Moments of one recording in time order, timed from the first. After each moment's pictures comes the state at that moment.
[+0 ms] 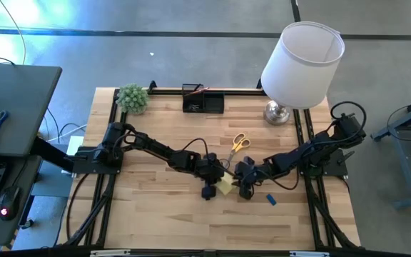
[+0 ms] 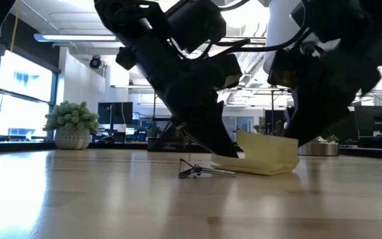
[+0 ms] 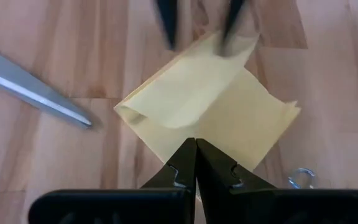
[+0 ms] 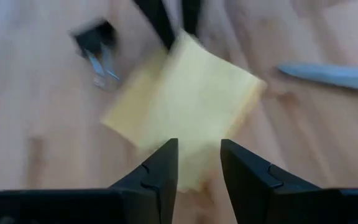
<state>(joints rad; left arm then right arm) -0.03 2.08 1.22 -0.02 0.01 -0.16 0.33 1.60 0.59 0.16 0.15 0.54</state>
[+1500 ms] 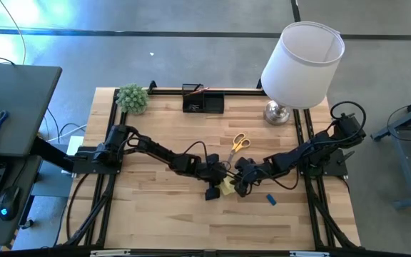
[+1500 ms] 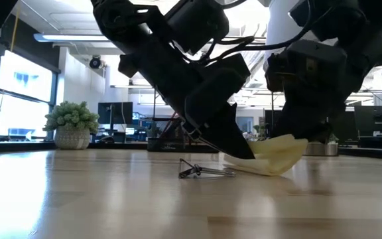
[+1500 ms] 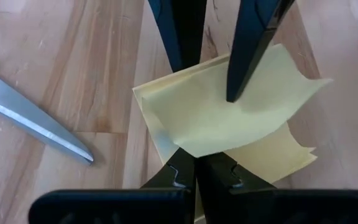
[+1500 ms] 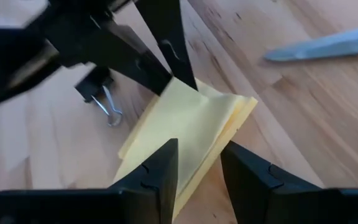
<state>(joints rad) -0.06 2.13 1.22 0.12 -0.08 -0.18 0.32 1.60 0.59 0.21 0.15 0.86</state>
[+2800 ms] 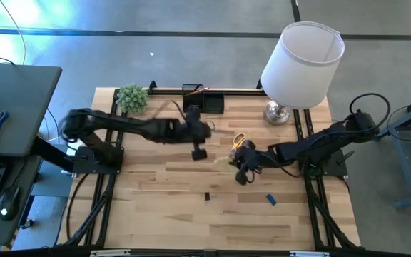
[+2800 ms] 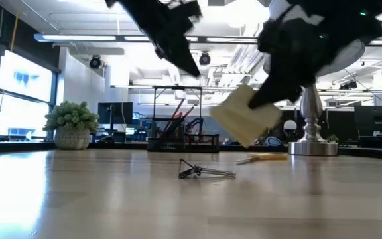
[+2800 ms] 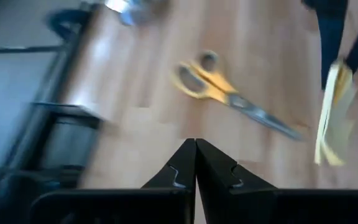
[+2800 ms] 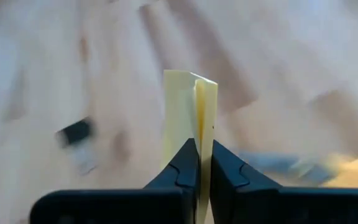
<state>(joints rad) 0.12 1.66 1.22 -0.34 -0.33 0.08 0.23 1.42 0.64 0.06 0.26 0.49</state>
